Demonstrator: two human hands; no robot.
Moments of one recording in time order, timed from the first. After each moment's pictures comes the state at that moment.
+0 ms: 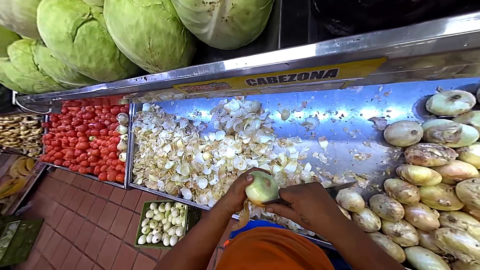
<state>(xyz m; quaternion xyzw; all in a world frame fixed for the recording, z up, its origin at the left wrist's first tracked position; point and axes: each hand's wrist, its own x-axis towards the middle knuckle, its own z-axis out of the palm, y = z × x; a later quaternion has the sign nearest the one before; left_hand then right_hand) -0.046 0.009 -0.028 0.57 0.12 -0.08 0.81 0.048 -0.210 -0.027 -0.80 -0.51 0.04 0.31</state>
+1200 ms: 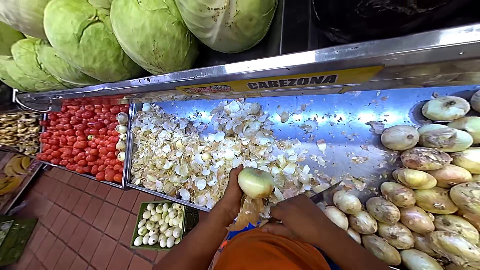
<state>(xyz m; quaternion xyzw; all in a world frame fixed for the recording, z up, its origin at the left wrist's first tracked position) -0.040 -0.009 0.003 0.46 0.31 -0.01 0.83 0.035 -0.207 -0.035 -0.74 -0.59 0.20 0.24</state>
